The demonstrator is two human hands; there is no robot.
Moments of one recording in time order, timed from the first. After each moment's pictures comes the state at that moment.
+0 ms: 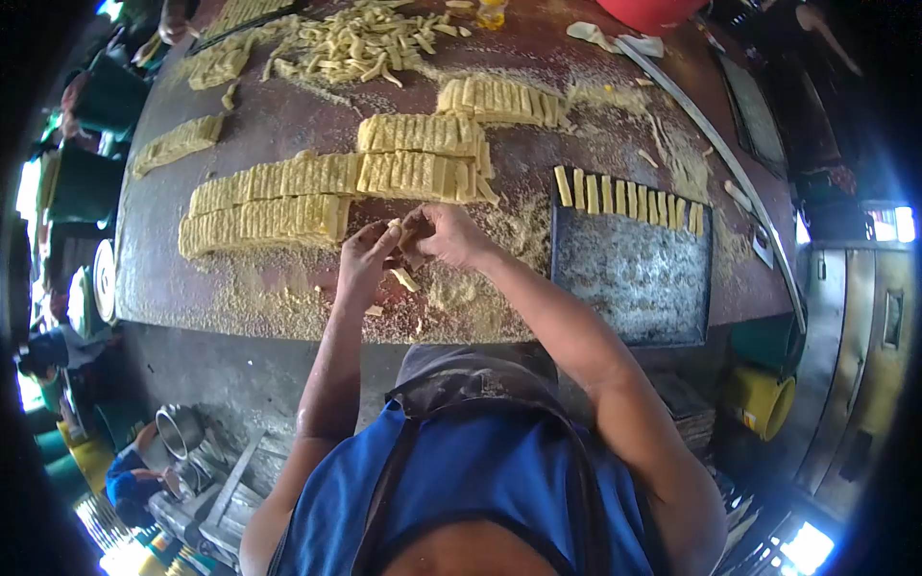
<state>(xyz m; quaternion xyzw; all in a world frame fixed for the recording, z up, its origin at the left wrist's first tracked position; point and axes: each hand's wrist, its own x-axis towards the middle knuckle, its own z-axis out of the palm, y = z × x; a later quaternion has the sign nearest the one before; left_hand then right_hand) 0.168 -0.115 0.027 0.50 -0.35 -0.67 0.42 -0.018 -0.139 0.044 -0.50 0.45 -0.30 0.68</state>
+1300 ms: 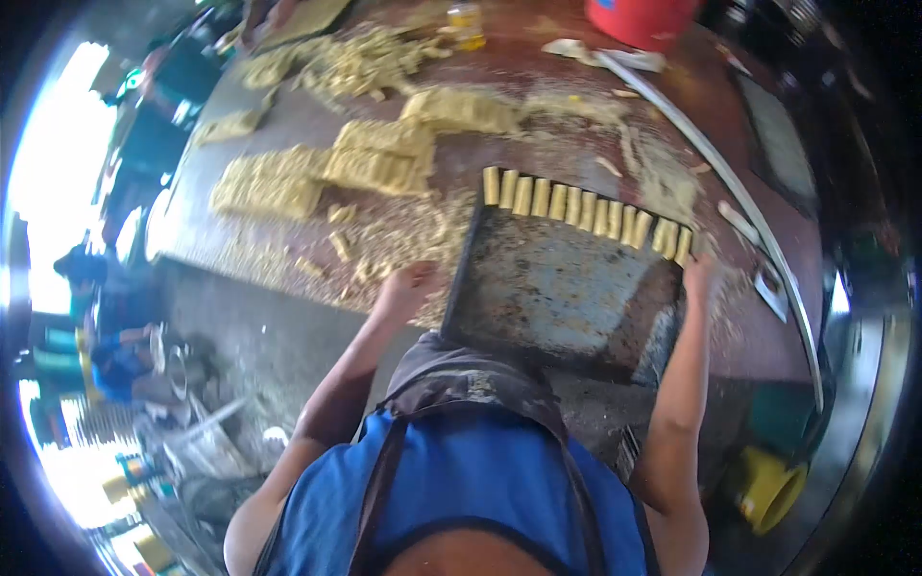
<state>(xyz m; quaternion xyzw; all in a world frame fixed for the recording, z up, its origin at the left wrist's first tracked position) -0.032 0.003 0.020 0.65 -0.53 -0.50 0.21 -0.637 -0.036 -0.095 -0.55 0.80 -0.22 -0.04</state>
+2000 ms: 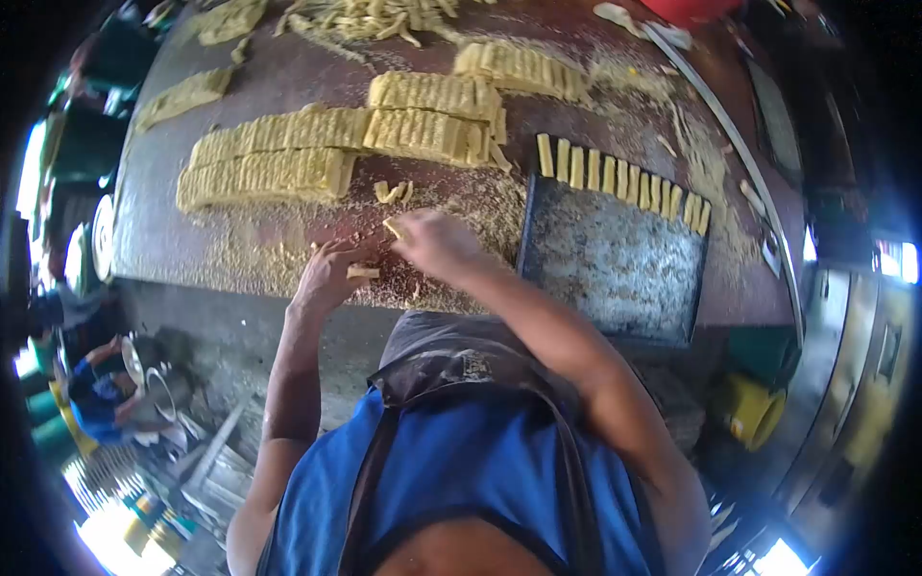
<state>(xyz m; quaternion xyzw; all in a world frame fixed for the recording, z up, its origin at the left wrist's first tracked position) 0.252 -0.059 0.020 0.56 -0.77 -0.29 0.05 0.015 -0.085 0.011 -0.79 0.49 -0.13 0.34</state>
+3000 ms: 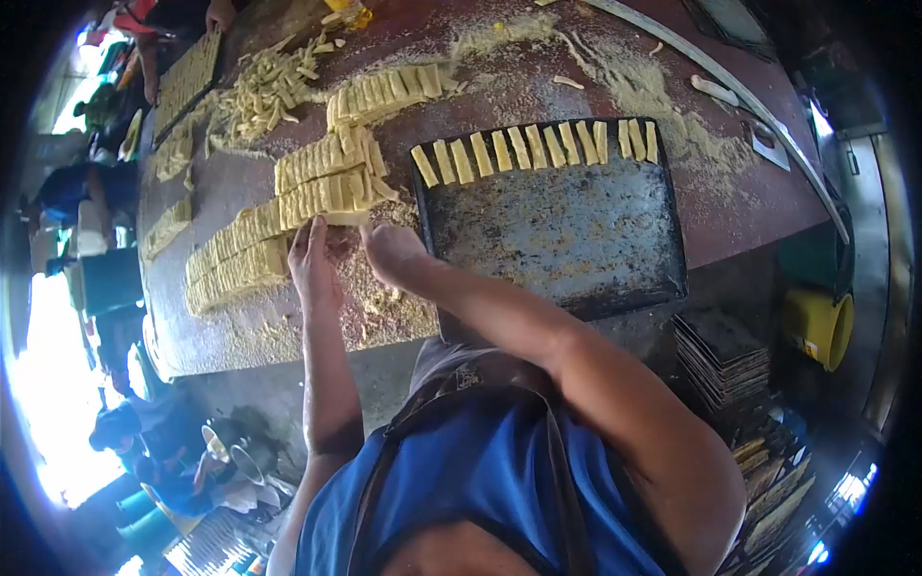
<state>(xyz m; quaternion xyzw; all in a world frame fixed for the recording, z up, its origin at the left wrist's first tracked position) 0.047 -0.116 0.068 0.59 -0.39 -0.52 0.47 -0.077 -0.107 0.023 -0.74 0.58 0.01 0.35</state>
